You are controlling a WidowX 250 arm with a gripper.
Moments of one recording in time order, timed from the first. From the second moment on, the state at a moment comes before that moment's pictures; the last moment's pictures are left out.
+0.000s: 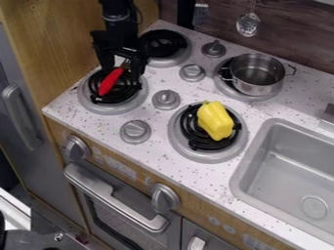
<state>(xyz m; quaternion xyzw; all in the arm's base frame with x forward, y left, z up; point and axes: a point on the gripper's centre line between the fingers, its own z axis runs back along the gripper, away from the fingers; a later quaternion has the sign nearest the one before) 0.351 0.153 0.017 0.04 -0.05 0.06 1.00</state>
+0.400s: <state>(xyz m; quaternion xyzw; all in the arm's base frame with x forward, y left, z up) 0.326 0.126 -0.006 0.04 -0.02 0.06 1.00</state>
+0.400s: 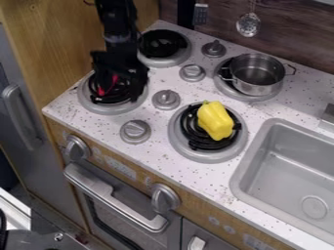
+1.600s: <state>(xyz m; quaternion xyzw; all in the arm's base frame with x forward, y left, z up) 0.371 -0.035 0.011 0.00 0.00 0.24 0.97</state>
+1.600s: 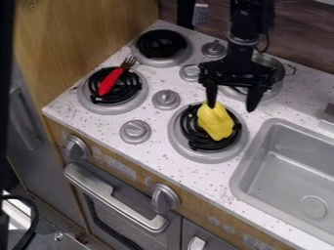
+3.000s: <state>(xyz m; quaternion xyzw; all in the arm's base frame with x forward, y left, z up) 0.361 -0.008 -0.039 0.08 0.05 0.29 0.95</state>
